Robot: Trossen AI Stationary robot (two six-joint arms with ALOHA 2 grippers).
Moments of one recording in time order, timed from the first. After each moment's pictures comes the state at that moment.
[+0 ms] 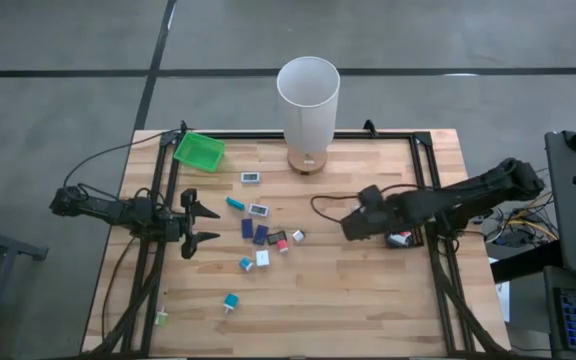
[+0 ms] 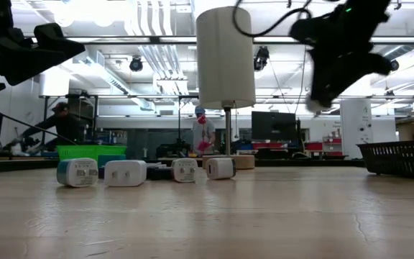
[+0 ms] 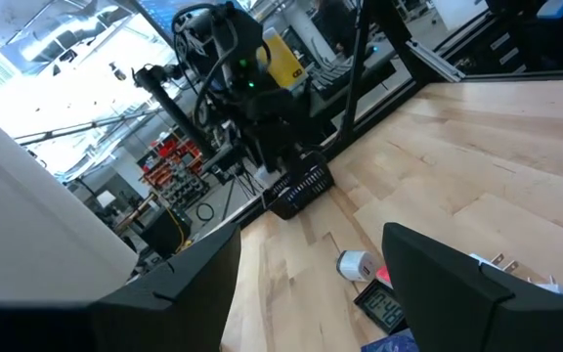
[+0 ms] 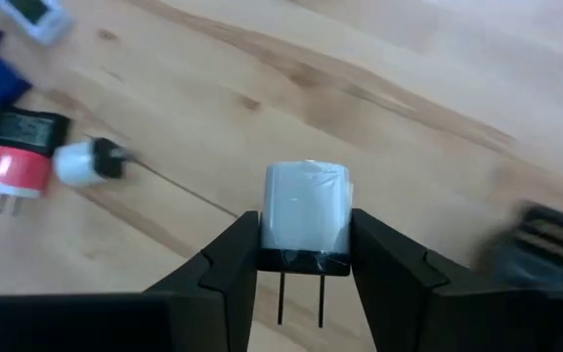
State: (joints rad) left arm -0.24 0.04 0.01 0.03 -0.13 0.68; right arm 0.22 1.33 0.99 -0.96 0.45 1.32
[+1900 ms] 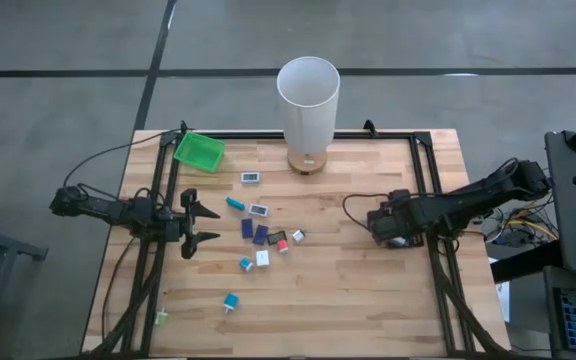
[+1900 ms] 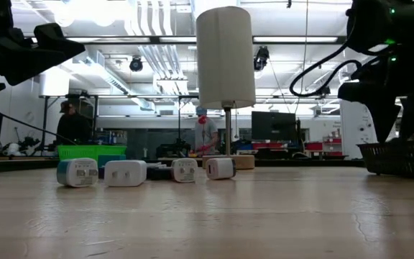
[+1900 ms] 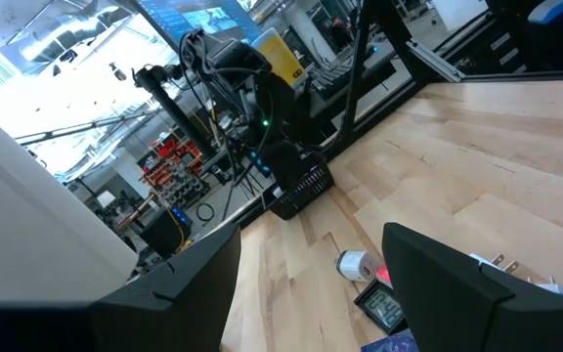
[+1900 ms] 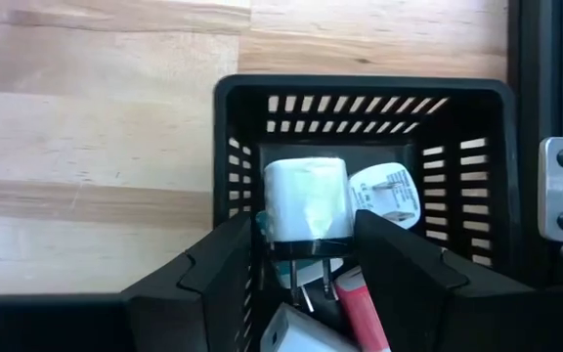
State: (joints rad) left arm -0.24 0.04 0.01 0.03 -0.13 0.68; right arm 0.23 1.24 0.69 -1.13 0.39 1.78
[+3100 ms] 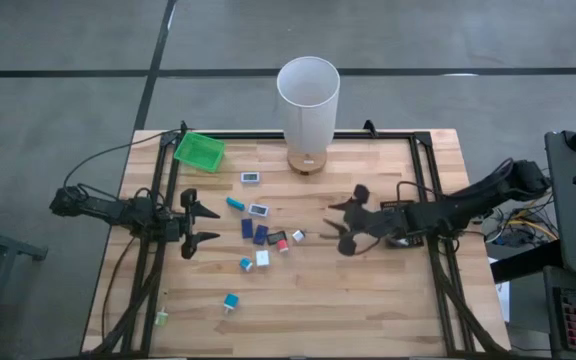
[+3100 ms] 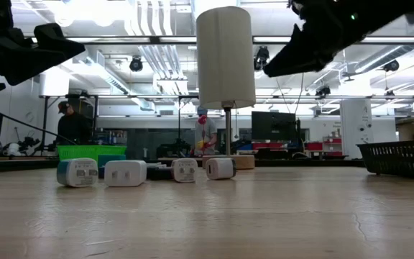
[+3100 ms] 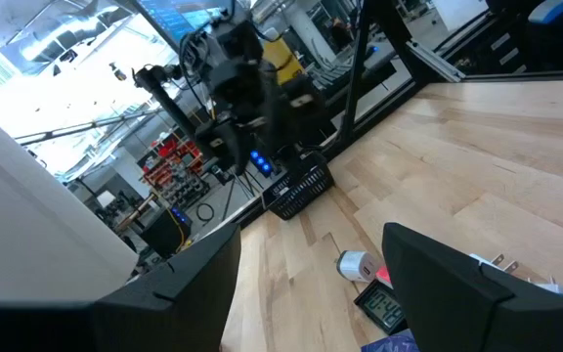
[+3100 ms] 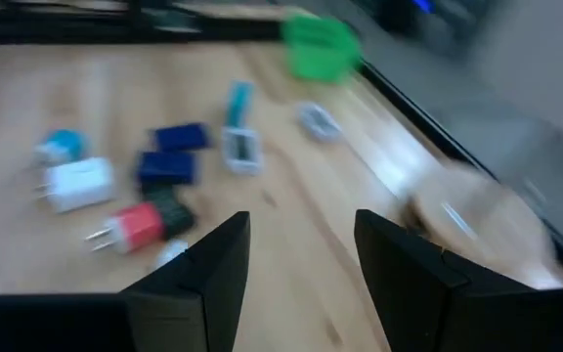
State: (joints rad) left arm -0.24 0.04 0.01 0.03 -0.13 0.68; right arm 0.26 1.26 0.60 0.19 0.58 0.11
